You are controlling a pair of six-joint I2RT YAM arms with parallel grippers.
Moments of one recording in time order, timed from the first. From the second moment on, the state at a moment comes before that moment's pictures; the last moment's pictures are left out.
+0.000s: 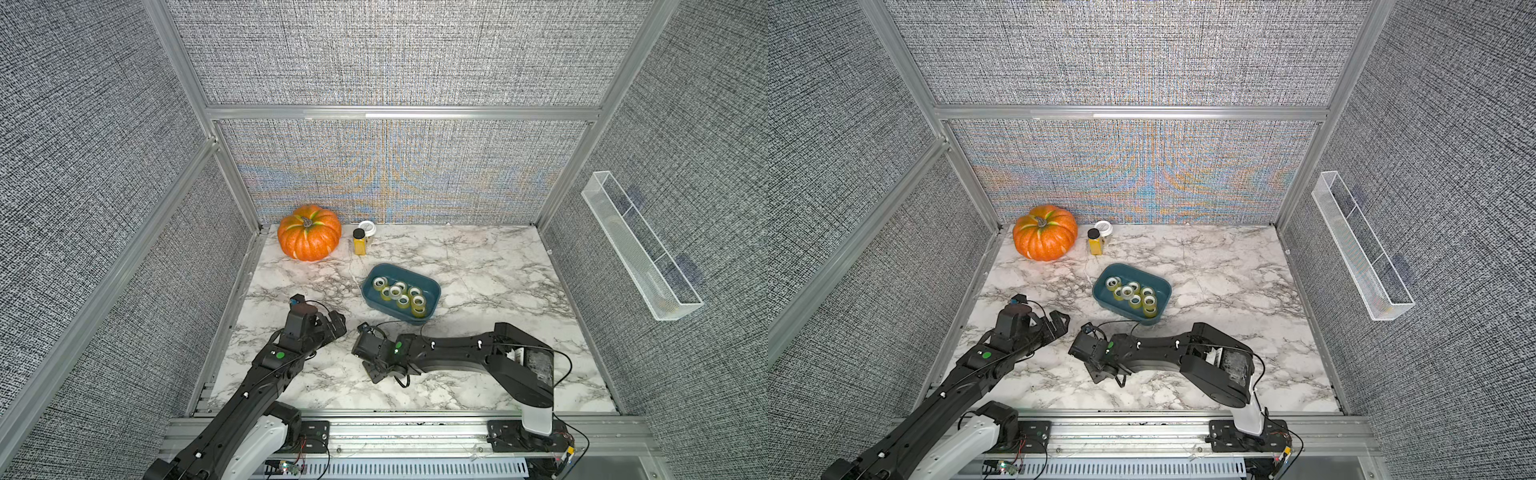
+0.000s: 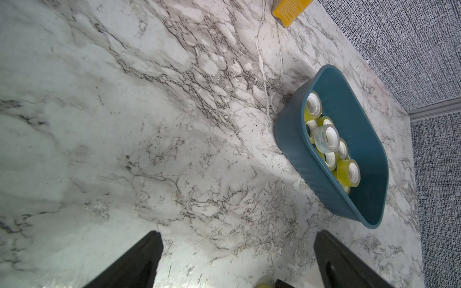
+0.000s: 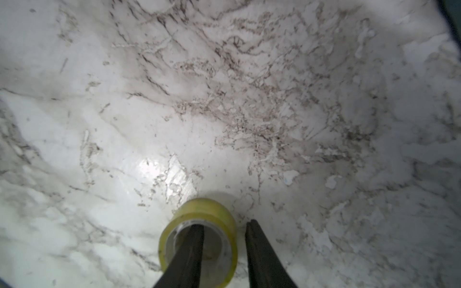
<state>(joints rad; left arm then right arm) -0.38 0.83 0.48 -0.41 0.02 -0.78 1.21 1.96 1.26 -0.50 0.22 0.56</state>
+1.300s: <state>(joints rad) -0.38 0.90 0.48 -0.38 0.00 -0.78 0.68 1.94 1.49 -0.57 0.25 0.30</state>
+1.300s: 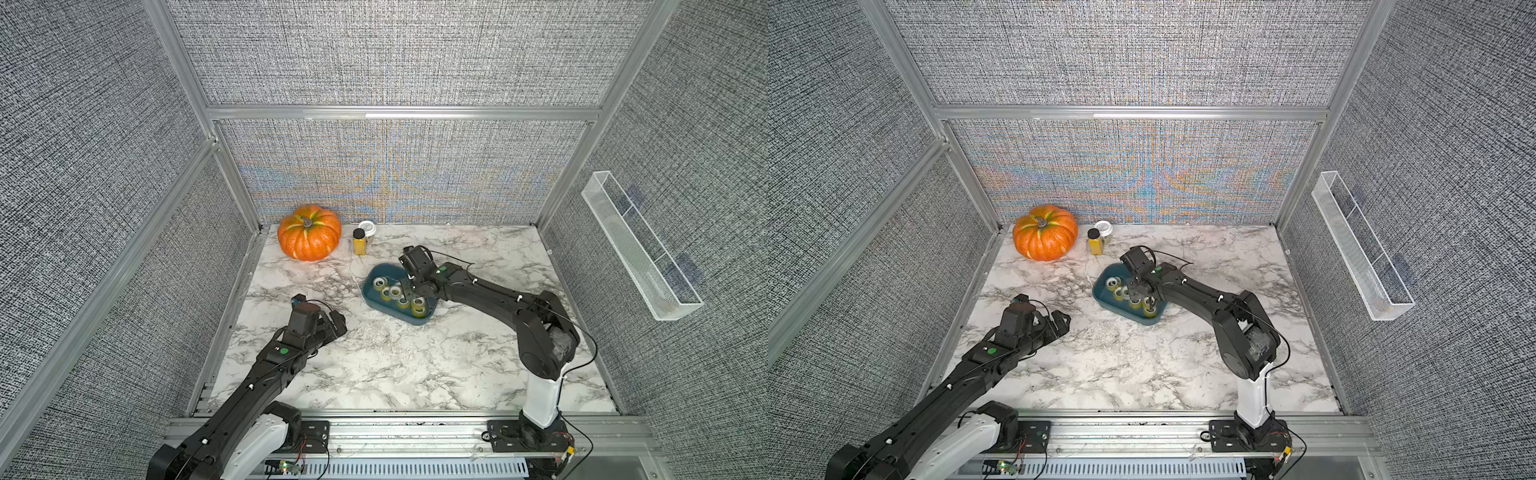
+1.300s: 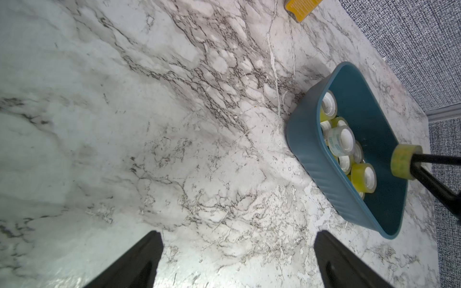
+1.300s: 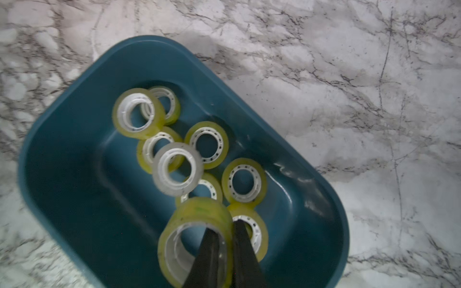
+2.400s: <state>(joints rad) -0.38 0.77 0.53 -0.34 -0.21 -0.71 0.65 1.54 1.25 -0.43 0.46 0.23</state>
